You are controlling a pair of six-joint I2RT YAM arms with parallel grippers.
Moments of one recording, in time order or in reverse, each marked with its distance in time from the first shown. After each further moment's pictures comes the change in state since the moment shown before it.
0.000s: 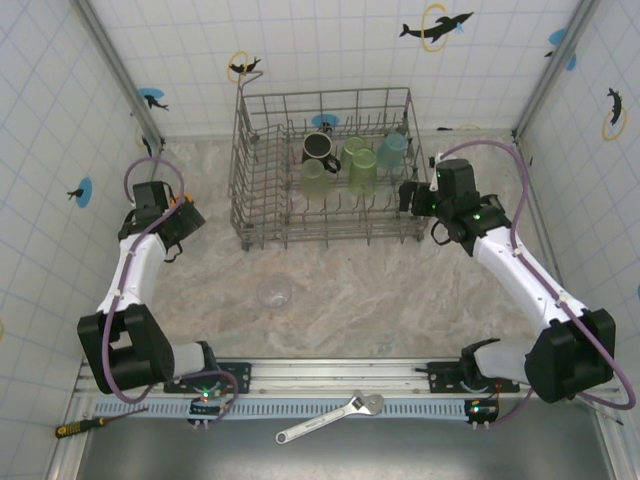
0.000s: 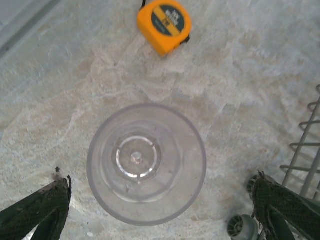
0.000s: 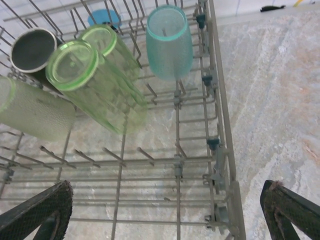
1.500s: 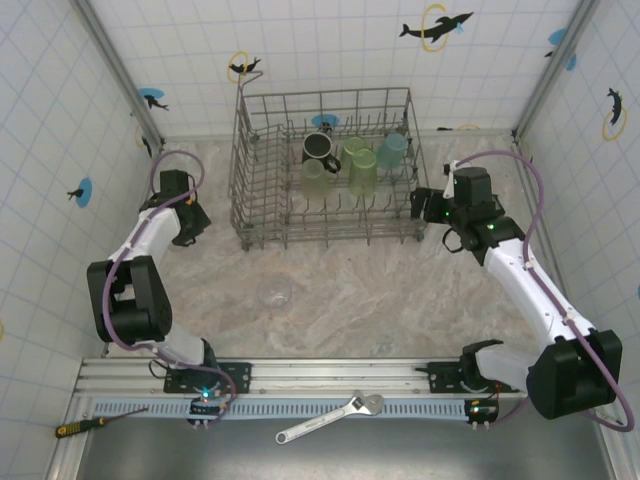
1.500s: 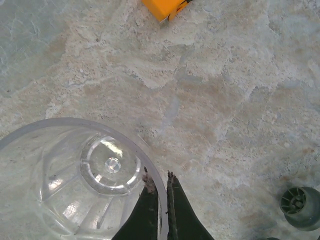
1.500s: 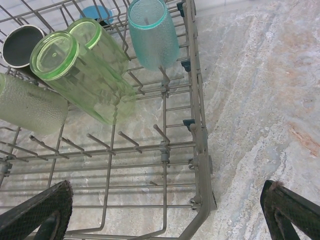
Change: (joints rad) left arm -0.100 0.262 0.121 -0.038 -0.107 -0.016; right arm -0.082 -0.088 -0.072 -0.006 -0.083 -0.003
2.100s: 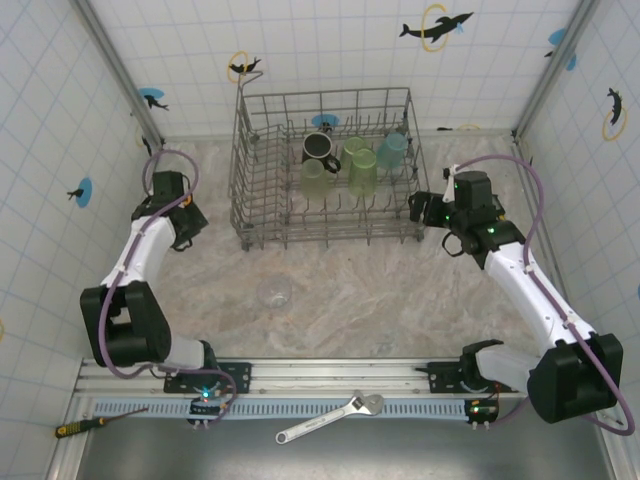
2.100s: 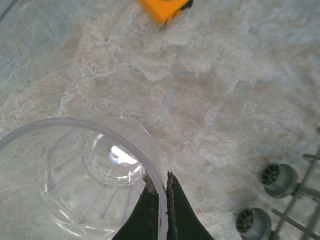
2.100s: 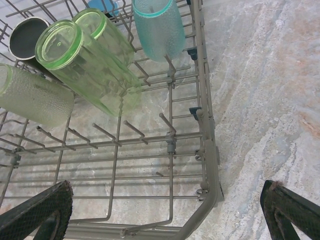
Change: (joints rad) left arm 0.000 -0.154 -0.021 -0.060 0.023 -0.017; right arm -0.001 -0.019 -0.029 0.001 -0.037 0.020
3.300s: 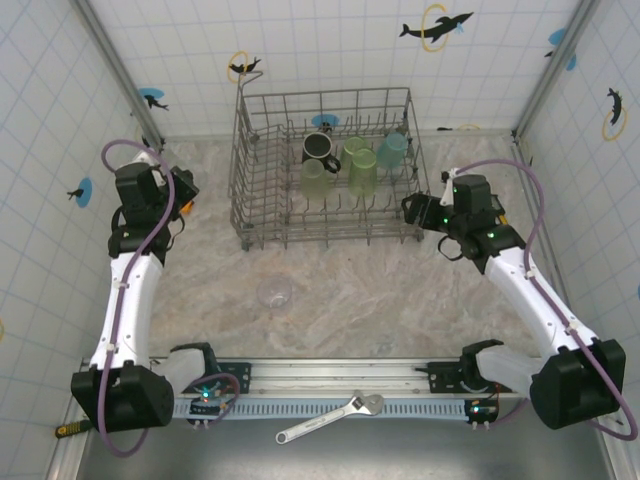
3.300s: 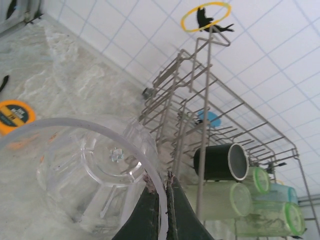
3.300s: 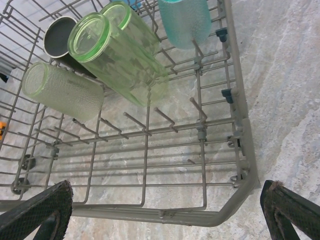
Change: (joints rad) left arm 0.000 -0.330 -0.003 0.336 0.312 -0.161; right arm 0.023 -0.030 -0.024 0.008 -0.088 0.105
